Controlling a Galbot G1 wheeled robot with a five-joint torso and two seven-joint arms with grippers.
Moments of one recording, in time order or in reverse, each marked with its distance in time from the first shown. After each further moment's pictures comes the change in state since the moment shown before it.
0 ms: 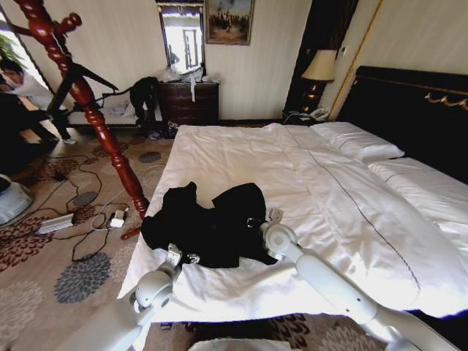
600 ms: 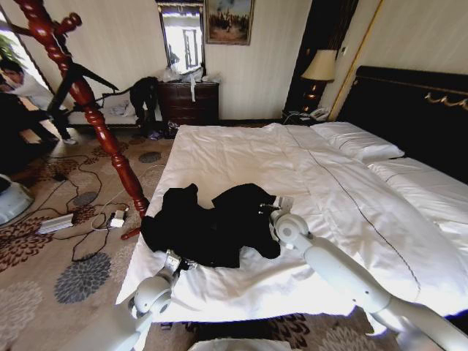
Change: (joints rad) left arm 0.064 0.000 0.002 0.025 0.020 0.019 -0.013; right arm 0.115 -0.091 0.041 -0.012 -0.143 -0.030 -0.117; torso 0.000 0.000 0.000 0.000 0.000
